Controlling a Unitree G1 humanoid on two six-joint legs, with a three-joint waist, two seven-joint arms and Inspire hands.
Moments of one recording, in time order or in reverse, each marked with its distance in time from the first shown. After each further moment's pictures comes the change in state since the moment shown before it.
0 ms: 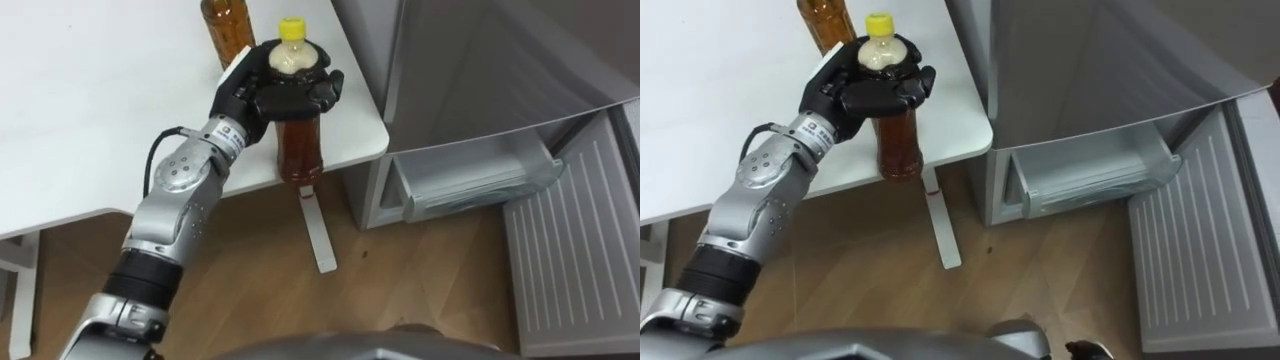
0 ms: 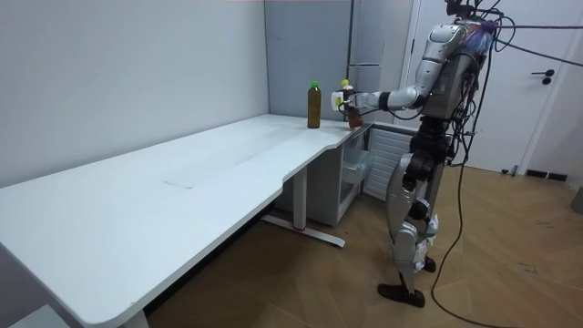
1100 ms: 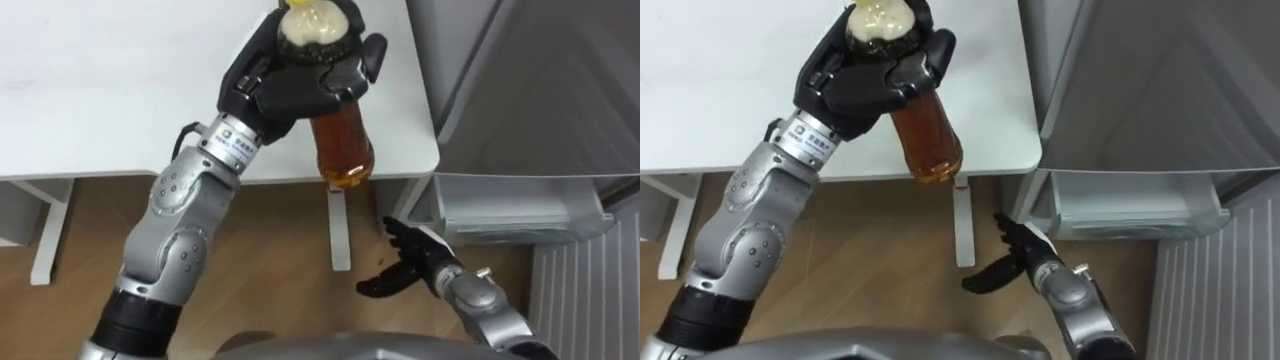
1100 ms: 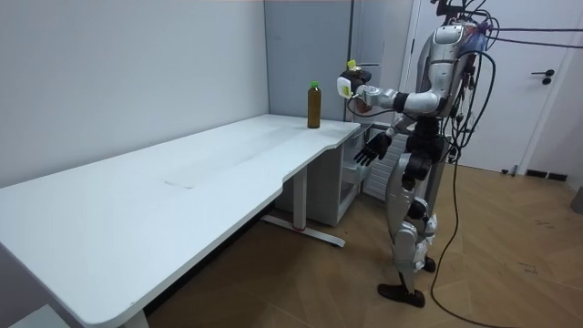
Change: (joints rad) left arm 0.204 -0.006 -0.028 -0.358 -0.239 -0.022 -0.139; right arm -0.025 0.027 0.116 -0.539 0.248 -0.122 0.139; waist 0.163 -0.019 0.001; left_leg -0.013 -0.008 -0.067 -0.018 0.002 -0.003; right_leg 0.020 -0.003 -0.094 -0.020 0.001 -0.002
